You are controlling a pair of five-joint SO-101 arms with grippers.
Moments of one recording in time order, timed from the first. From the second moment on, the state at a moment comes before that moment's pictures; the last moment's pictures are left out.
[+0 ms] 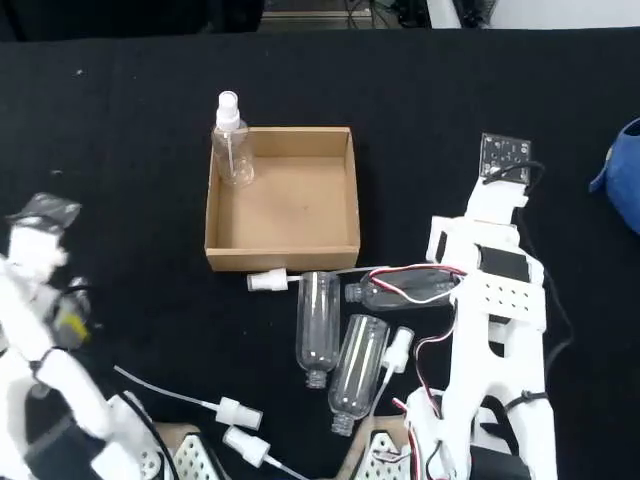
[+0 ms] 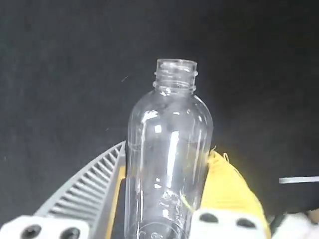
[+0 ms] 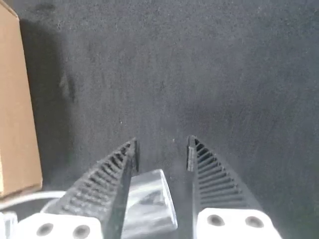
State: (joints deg) left arm -50.6 -26.0 42.5 67.5 -62.4; right arm 13.9 -33.8 54.6 44.2 2.1
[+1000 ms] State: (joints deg) left arm -66.2 -12.3 45.8 53.9 -72.6; right arm -50.2 -33.9 37.4 90.8 21.4
